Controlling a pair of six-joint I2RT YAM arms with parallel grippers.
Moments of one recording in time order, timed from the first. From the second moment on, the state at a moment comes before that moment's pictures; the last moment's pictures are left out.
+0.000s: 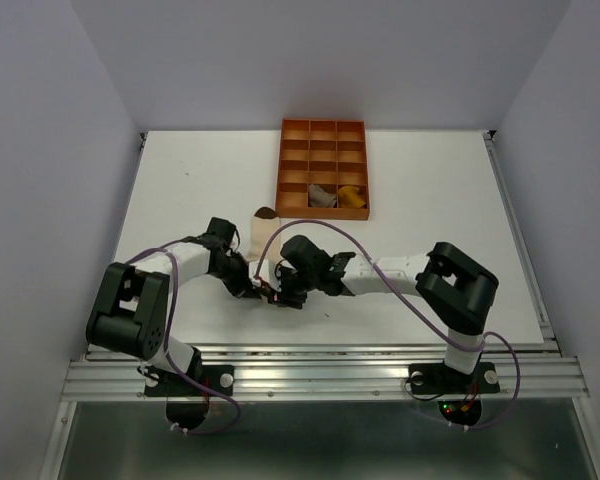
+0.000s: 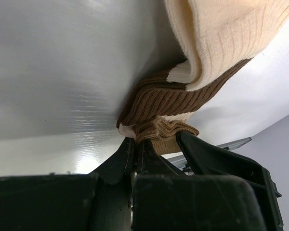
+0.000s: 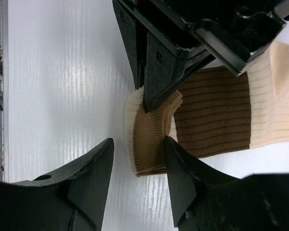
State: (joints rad) left arm -0.29 1.49 0.69 -0.52 0.43 -0.95; right arm 1.02 1.85 1.10 -0.05 -0.36 -0.49
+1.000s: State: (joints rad) left arm -0.27 1.32 0.72 -0.54 0.26 -0.93; right arm 1.02 1.91 1.14 -0.06 -0.36 -0.29
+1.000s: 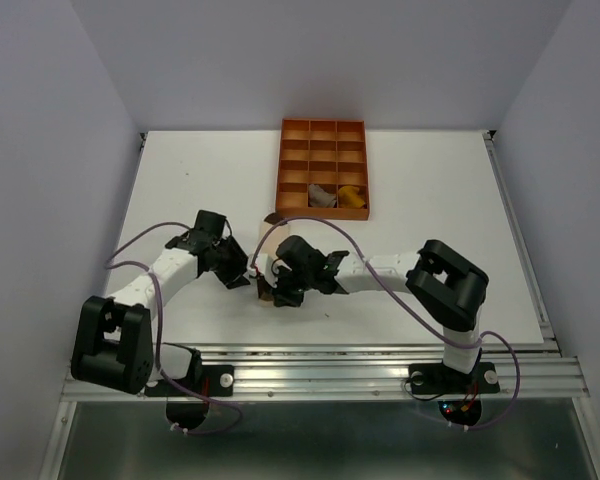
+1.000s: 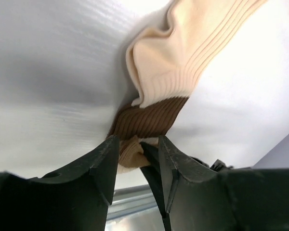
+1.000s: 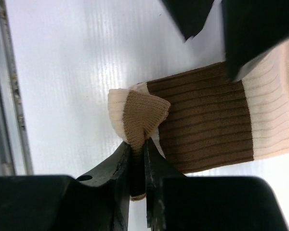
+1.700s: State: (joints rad) left arm -0.27 0.95 0.39 -0.26 0.17 -0.91; right arm 0.83 2.06 1.34 -0.31 -0.66 0.12
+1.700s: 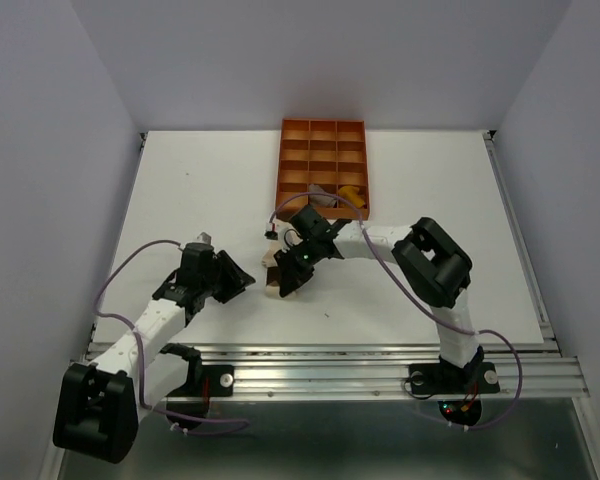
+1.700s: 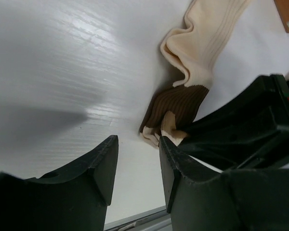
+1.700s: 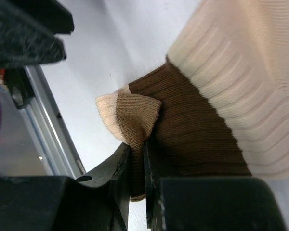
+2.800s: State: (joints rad) left arm -0.36 1.13 0.25 0.15 0.32 -0.85; right arm 0.73 2.21 1.47 -0.42 -0.90 0.38
